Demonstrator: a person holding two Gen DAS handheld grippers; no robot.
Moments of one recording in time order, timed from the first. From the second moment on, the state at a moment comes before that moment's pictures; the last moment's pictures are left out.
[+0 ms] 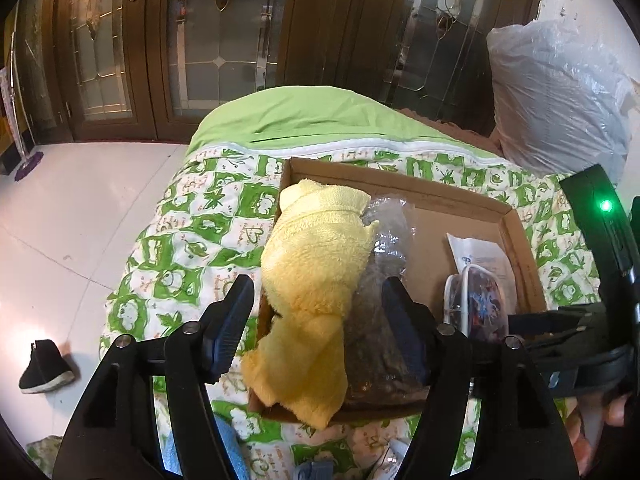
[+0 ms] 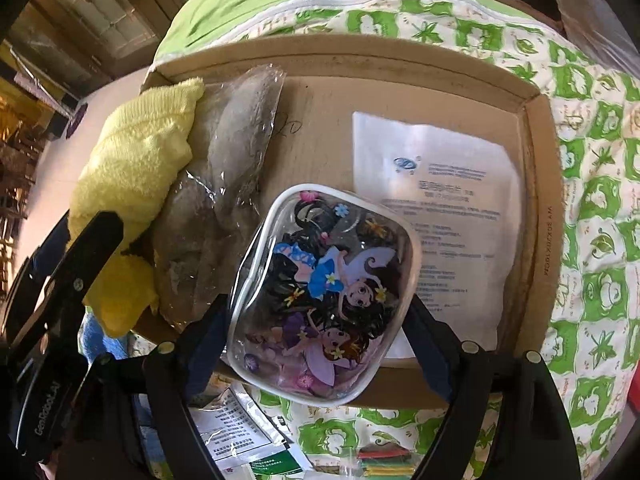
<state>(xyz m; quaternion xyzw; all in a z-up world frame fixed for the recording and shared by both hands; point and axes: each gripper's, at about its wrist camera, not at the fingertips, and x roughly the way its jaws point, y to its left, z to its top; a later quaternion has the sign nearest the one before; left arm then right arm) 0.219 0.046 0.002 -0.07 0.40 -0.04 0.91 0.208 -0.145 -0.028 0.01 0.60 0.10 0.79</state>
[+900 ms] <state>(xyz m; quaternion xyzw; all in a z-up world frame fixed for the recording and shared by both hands) 0.110 0.090 0.002 -0.11 0.46 -0.02 0.88 0.077 -0.210 -0.014 0.07 0.58 0.12 0.80</state>
